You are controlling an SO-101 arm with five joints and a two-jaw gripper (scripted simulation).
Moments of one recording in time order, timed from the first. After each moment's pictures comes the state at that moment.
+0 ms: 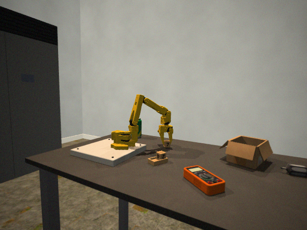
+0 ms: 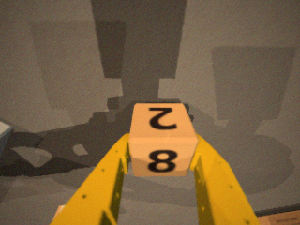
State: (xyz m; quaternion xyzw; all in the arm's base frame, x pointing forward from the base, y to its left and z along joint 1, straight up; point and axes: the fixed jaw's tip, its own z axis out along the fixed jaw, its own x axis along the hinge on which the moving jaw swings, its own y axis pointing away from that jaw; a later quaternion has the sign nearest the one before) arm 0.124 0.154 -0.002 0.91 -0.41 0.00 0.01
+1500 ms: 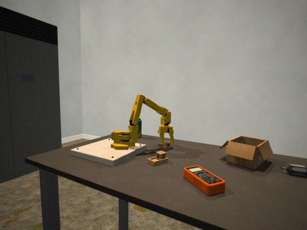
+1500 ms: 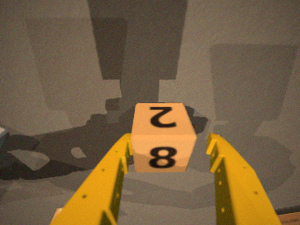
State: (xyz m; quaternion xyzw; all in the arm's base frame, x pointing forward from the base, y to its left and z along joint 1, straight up) arm 0.124 0.155 -0.005 0.91 -0.41 0.00 0.00
